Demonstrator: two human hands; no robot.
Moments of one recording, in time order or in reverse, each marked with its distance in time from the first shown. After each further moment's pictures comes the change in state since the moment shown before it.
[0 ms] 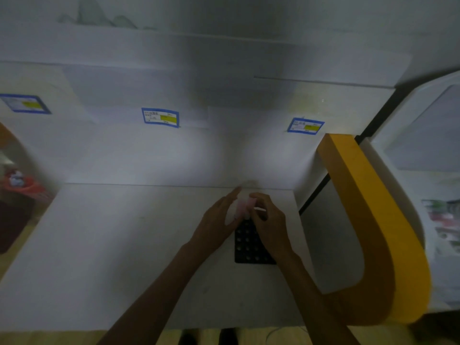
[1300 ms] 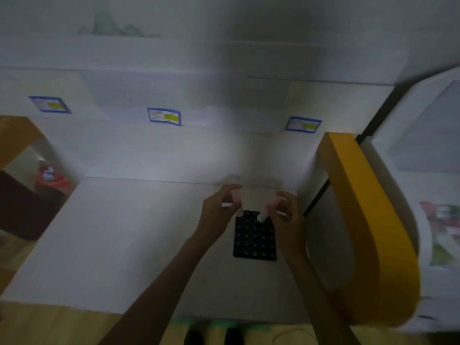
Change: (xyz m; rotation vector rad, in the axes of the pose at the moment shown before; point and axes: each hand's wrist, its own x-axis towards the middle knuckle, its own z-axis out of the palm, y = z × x) left_hand 0.008 0.033 -0.005 -0.026 0.231 -0.080; right_hand -0.018 -0.019 -0.041 0.206 0.162 0.204
